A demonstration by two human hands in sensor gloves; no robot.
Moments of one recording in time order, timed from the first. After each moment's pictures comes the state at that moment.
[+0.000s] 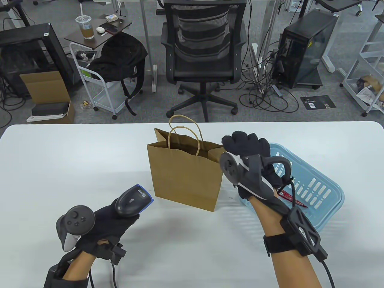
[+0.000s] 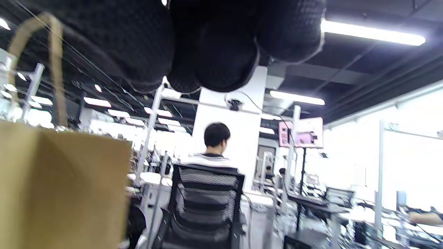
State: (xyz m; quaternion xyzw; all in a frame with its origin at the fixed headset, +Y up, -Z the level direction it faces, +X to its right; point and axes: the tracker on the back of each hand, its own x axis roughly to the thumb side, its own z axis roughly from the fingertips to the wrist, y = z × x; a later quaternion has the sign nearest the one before) left_hand -0.304 -0.691 -0.316 0.06 -0.13 0.40 0.90; right_hand 0.112 -0.510 -0.355 -0.01 0.23 -0.97 0.07
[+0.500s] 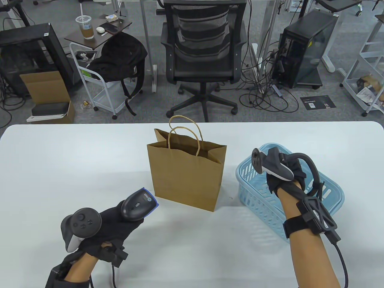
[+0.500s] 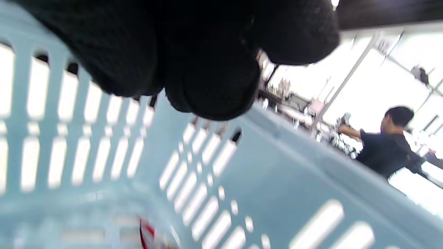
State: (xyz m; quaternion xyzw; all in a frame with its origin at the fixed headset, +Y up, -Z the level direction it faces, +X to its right) left_hand -0.291 -0.690 -0.311 0.06 -0.16 0.37 0.92; right_hand 0.197 -0.618 -0.423 0.05 -0.06 -0.98 0.20
